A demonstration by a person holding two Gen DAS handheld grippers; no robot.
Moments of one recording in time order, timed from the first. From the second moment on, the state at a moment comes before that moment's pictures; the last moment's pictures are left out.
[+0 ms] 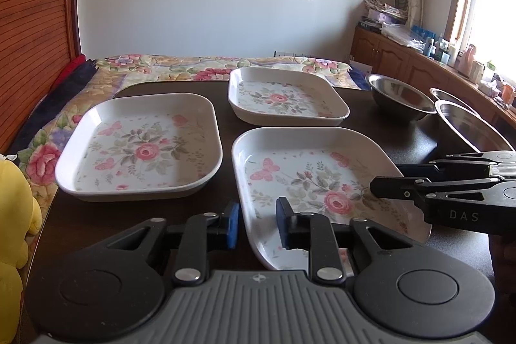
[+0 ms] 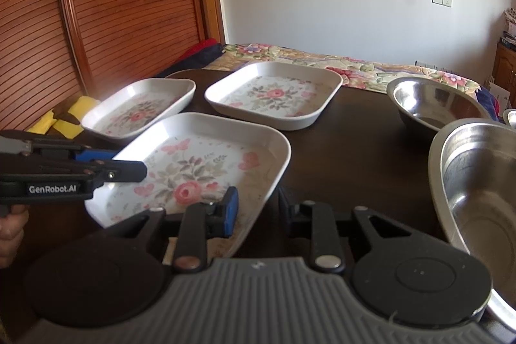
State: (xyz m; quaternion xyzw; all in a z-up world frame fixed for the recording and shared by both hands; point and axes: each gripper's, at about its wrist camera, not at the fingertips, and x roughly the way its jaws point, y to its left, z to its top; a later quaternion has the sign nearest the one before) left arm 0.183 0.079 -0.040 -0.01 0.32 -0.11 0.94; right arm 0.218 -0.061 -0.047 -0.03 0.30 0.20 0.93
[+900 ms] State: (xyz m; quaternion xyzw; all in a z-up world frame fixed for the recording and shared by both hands) left arm 0.135 0.074 -0.022 -0.02 0.31 -0.10 0.94; right arm 0.177 -0.073 -0.033 -0.01 0.29 0.20 0.94
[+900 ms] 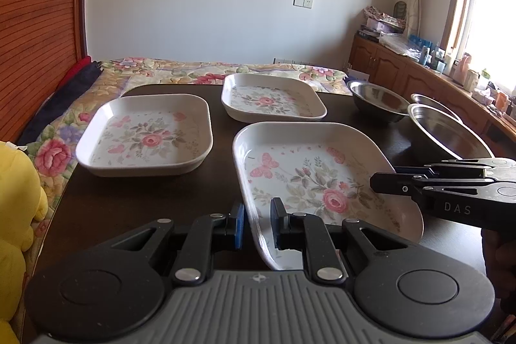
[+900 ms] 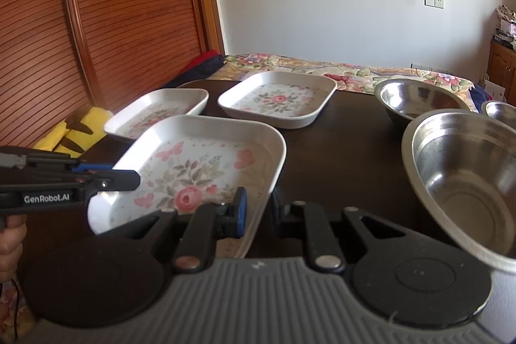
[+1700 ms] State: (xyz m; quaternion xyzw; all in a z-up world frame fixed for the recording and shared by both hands) left arm 0.082 0.071 -0.031 -0.02 0.33 -0.11 0.94; right arm 0.121 -0.074 -0.040 -0.01 0.30 0.22 0.93
